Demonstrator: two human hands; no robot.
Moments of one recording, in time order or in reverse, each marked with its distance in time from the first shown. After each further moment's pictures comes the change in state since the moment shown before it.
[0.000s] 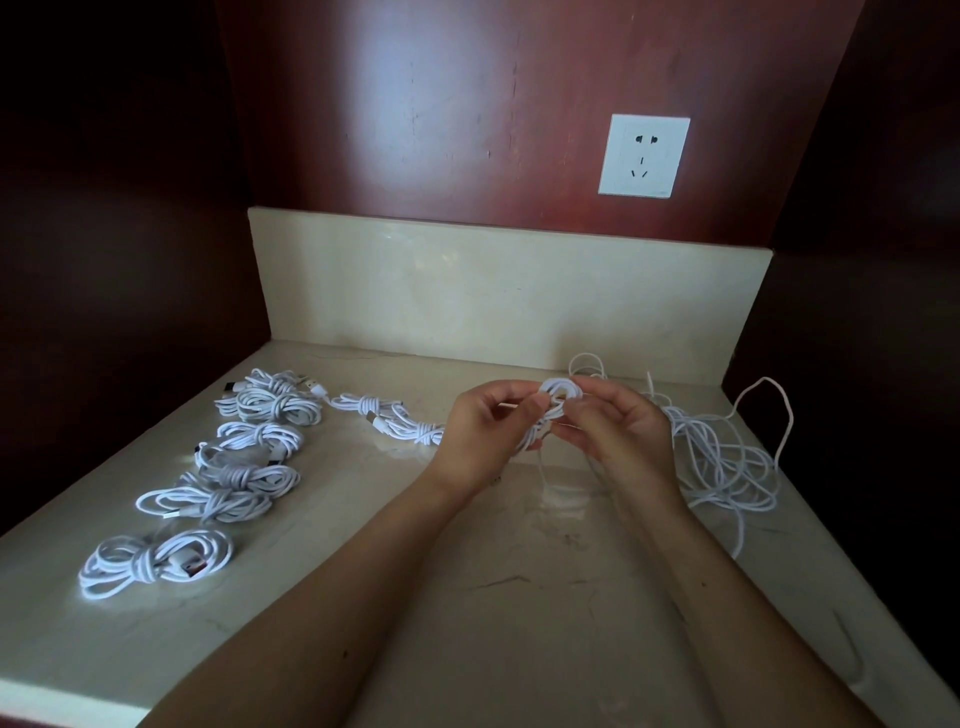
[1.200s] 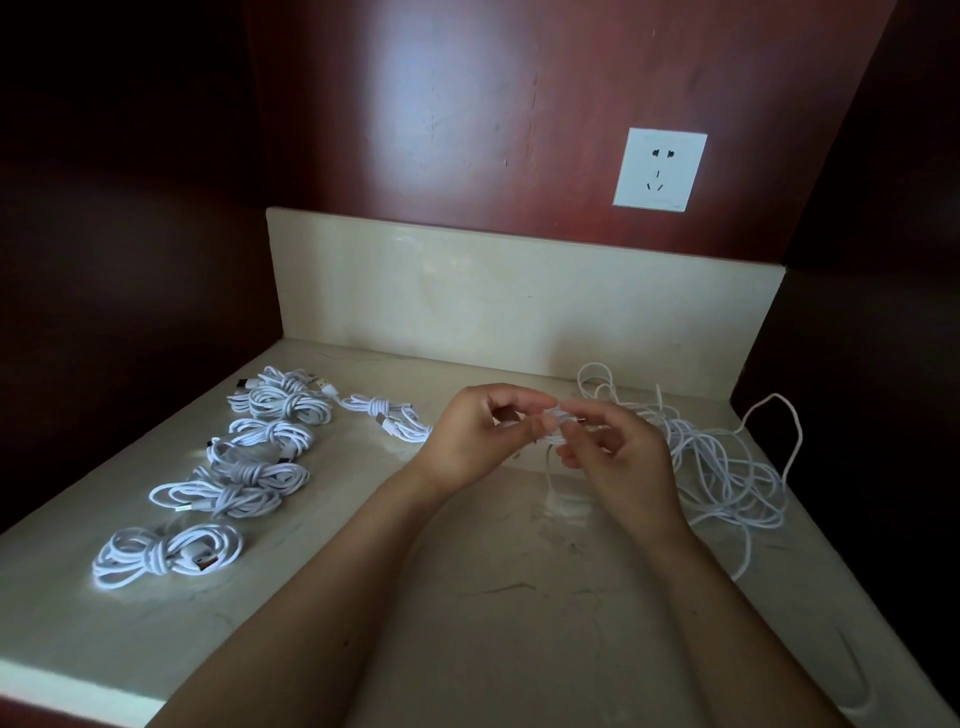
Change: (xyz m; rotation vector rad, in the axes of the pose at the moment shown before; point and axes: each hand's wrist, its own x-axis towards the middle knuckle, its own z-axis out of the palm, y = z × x) left_hand 0.008 0.004 -0.024 0.253 -0.132 0.121; right_hand -0.004 0.007 -0.004 -0.393 -0.084 -0.229
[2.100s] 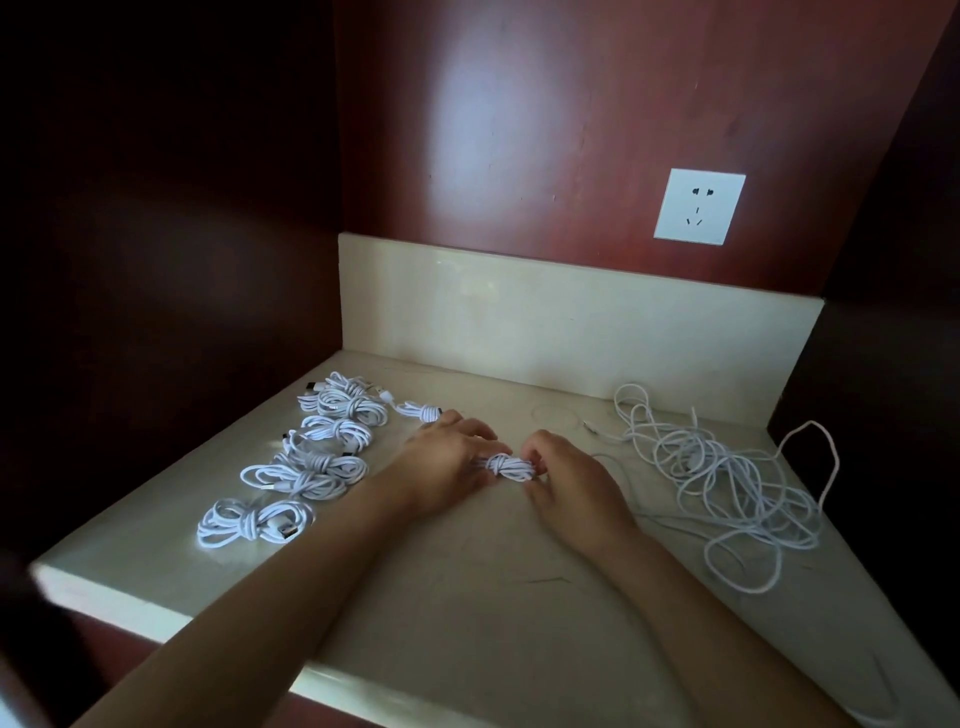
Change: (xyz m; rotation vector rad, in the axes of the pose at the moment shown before) left_hand -0.037 -0.035 -0.076 1.023 -0.201 0.070; right_hand -0.011 0.012 0.049 -0.705 -0.430 -0.267
